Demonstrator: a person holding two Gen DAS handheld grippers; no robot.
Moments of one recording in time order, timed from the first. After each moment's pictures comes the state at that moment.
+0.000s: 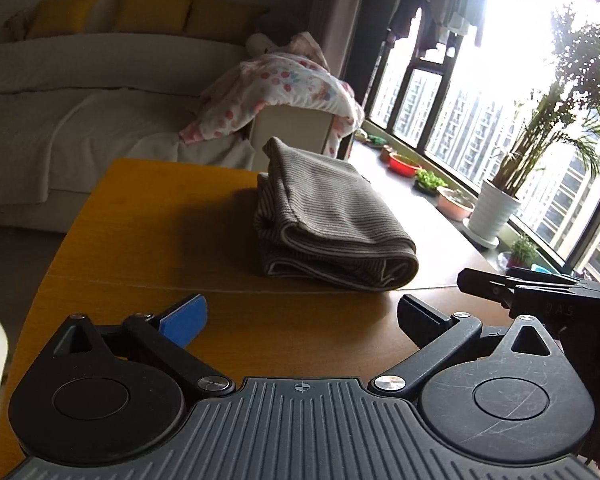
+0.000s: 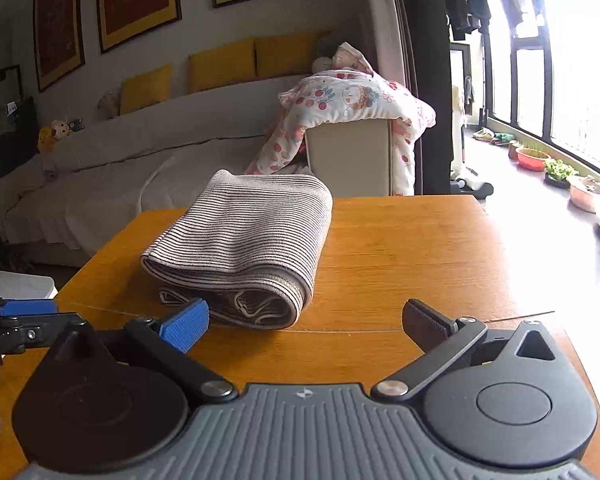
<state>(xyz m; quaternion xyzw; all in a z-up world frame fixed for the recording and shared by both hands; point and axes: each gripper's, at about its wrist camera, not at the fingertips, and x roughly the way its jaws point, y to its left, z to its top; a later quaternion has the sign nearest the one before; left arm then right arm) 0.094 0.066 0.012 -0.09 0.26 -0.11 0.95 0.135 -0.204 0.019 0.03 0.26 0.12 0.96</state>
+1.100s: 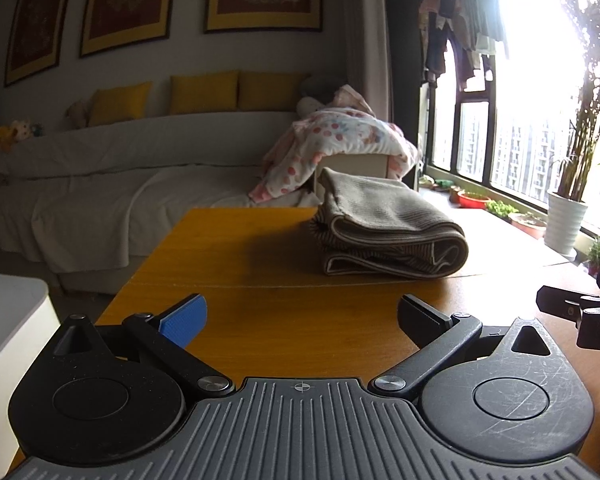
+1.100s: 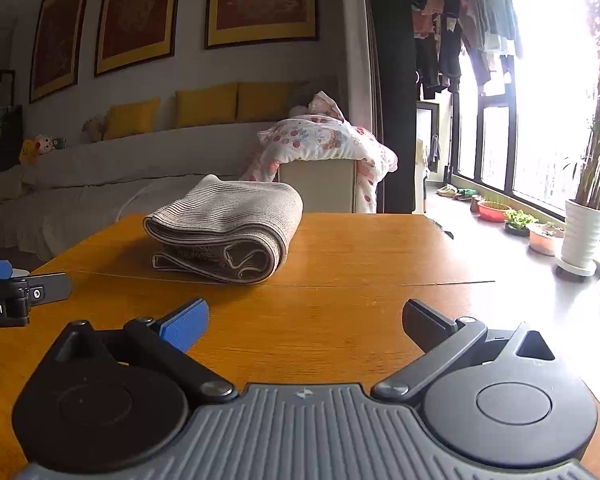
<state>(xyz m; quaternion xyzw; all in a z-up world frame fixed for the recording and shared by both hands) 0.052 0.044 -0.027 -0.01 0.18 0.00 0.98 0.064 -0.207 -0.026 0.00 0.17 0.07 0.98</state>
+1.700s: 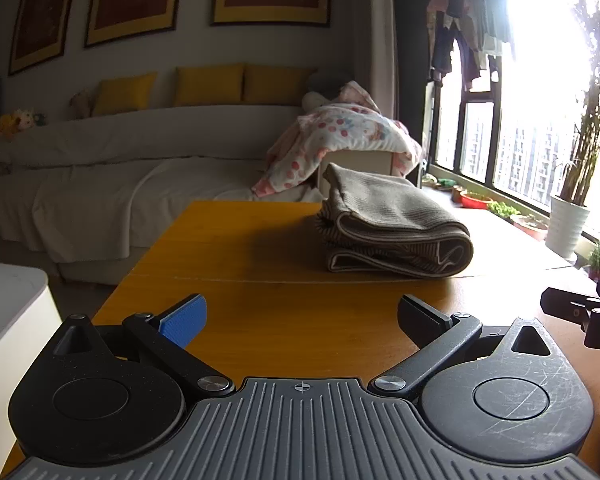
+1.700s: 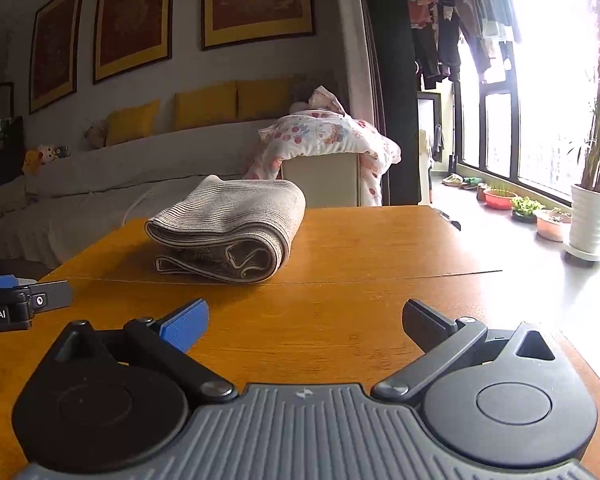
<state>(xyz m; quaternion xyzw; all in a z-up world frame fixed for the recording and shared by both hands) 0.056 0.046 -0.029 -0.02 0.19 0.01 0.98 0.067 -0.212 -0.028 0.02 0.18 0.08 0.98</state>
